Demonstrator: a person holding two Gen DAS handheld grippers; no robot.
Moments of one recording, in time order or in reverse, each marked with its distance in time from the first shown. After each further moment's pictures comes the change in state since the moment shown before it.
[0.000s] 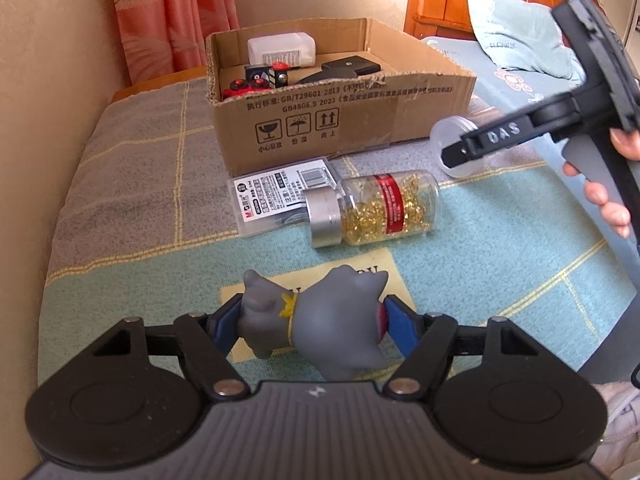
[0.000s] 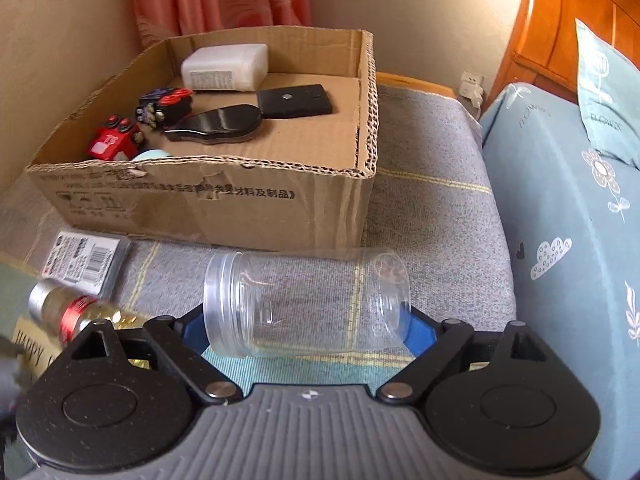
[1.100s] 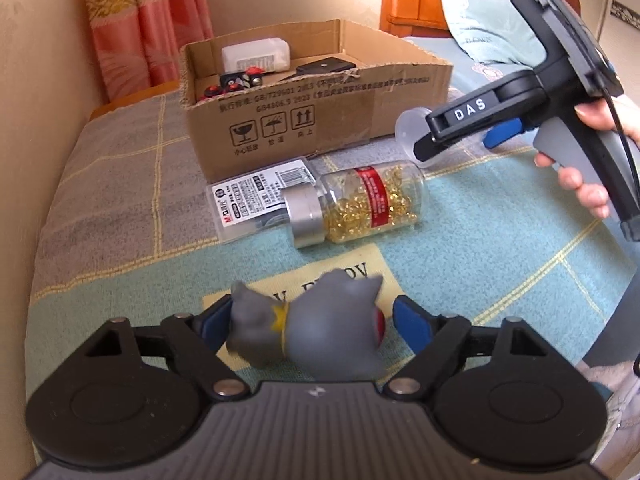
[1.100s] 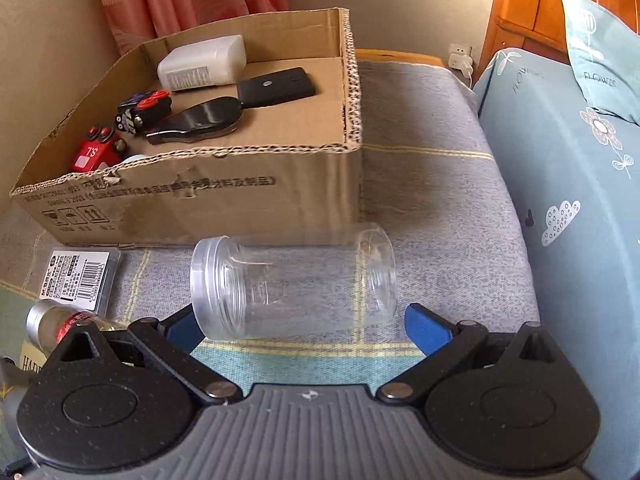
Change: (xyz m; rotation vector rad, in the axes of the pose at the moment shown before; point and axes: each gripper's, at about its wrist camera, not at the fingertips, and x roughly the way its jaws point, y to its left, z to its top) left arm 0.011 -0.007 -0.010 0.085 -0.031 -0.025; right arm 0.016 -0.011 -0.003 0.131 0.029 0.024
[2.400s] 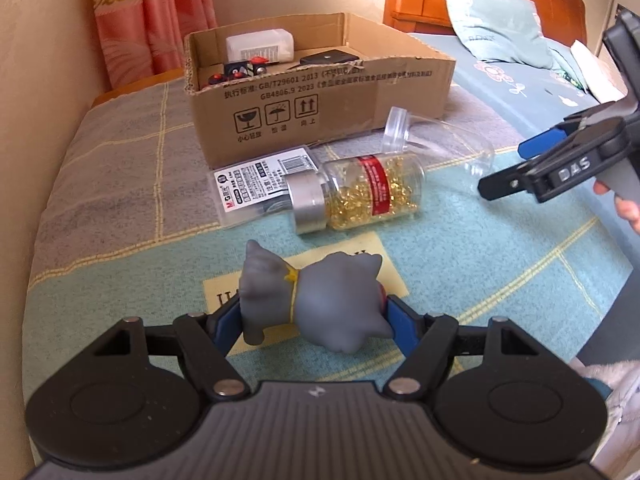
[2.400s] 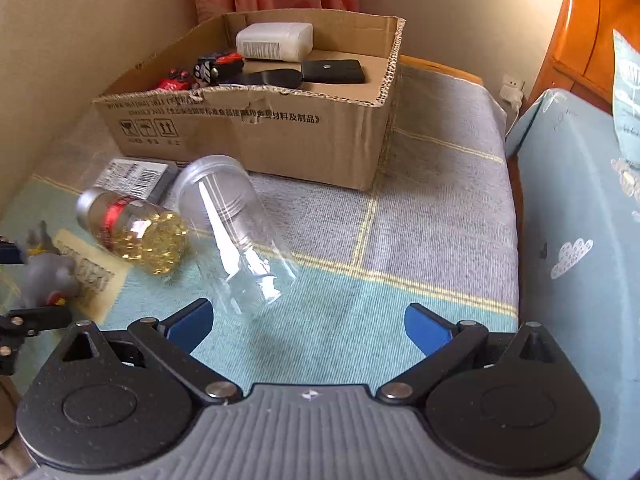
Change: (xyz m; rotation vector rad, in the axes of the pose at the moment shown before) left arm 0.001 0.005 -0.004 -0.033 0.017 -0.012; right arm -0.038 -0.004 -0.044 -0.236 -0.005 0.071
